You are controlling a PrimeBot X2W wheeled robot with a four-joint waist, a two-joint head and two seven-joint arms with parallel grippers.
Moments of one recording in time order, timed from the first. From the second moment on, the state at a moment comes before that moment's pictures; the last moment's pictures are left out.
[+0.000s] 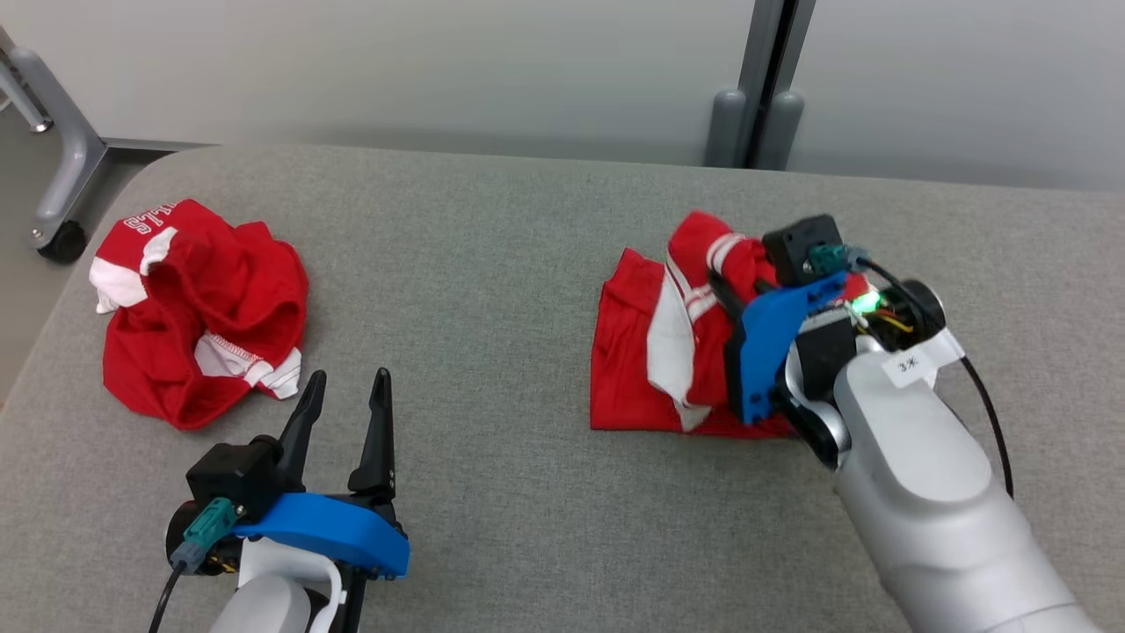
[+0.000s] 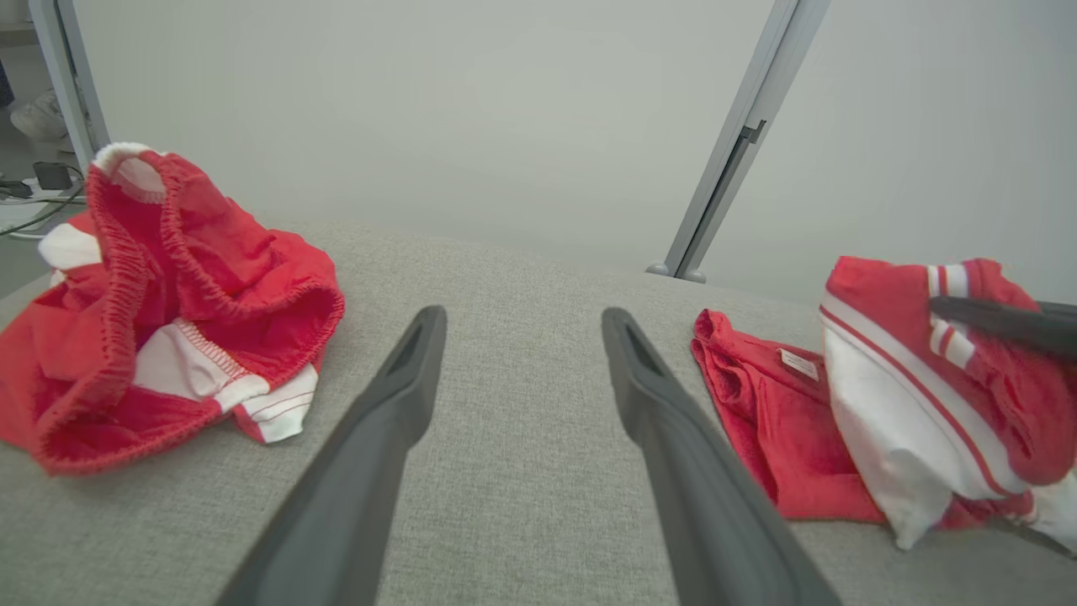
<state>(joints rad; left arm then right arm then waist) -0.20 0.24 -0.38 0.29 -0.56 0.04 -0.21 -0.71 -0.05 0.26 0.76 0.10 0.13 0.21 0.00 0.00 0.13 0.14</state>
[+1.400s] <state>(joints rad) -0.19 0.27 -0.39 0.25 -0.57 0.07 -0.21 -0.37 -0.12 -0.15 0.53 0.04 0.13 0.05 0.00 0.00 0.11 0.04</state>
